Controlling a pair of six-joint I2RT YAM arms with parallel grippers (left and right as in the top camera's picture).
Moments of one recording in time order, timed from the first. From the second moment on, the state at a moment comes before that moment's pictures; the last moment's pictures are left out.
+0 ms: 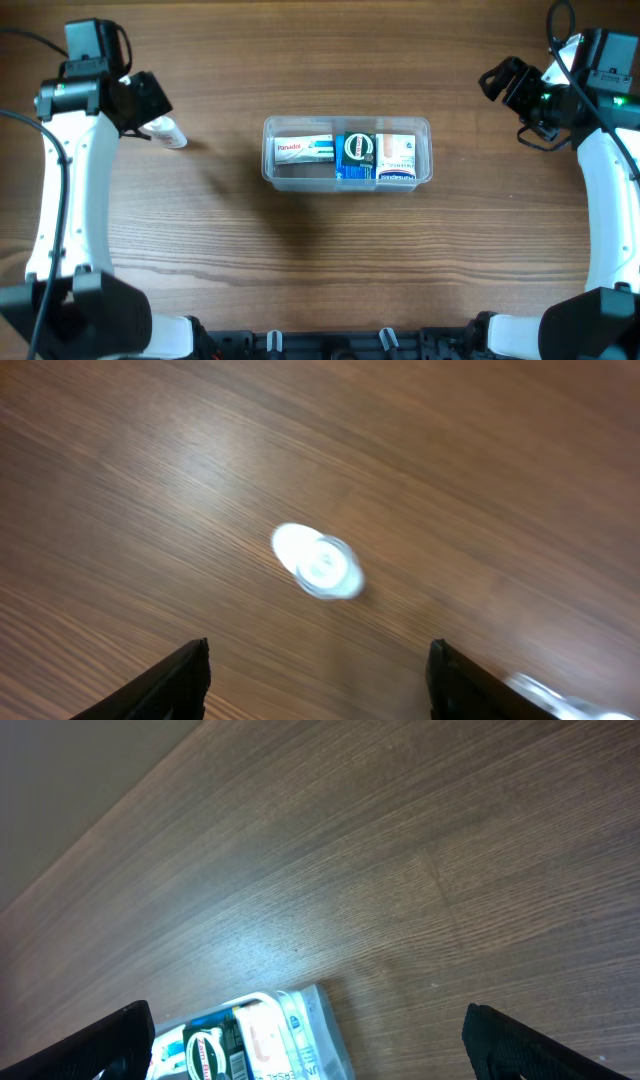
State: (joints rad) left arm 0.14 1.64 1.52 -0.99 -0.11 -0.34; right arm -0.20 1.53 1.41 -0.85 -0.30 0.39
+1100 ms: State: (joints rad) left arm 0.16 1.84 1.53 -0.91 -0.08 -0.20; right arm -0.20 1.53 1.41 -0.85 -0.30 0.39
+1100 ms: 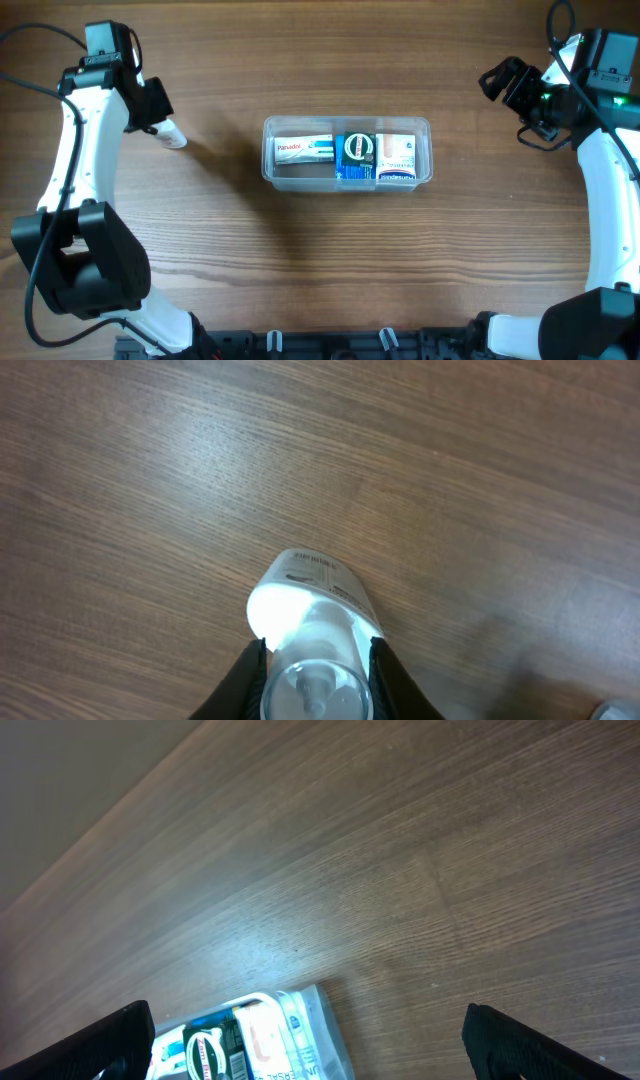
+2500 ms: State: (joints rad) left arm -0.50 1.44 1.70 -1.18 -0.11 -0.37; right arm -0.20 1.53 1.41 -0.85 -0.30 0.39
